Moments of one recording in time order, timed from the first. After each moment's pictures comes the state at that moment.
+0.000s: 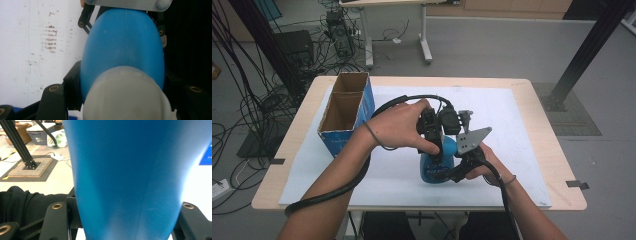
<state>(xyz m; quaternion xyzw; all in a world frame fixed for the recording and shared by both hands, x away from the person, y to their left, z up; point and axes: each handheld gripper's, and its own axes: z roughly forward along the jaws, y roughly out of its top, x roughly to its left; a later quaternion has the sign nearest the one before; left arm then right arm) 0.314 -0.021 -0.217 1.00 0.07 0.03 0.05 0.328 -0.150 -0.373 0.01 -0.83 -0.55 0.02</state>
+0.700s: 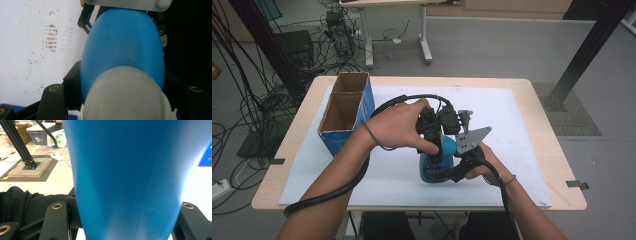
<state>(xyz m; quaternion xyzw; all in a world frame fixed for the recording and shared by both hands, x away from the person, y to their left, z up) 0.313 -0.020 -0.215 1.00 0.07 0.03 0.05 0.329 -0.148 -0.372 0.01 -0.84 -0.55 0.02</state>
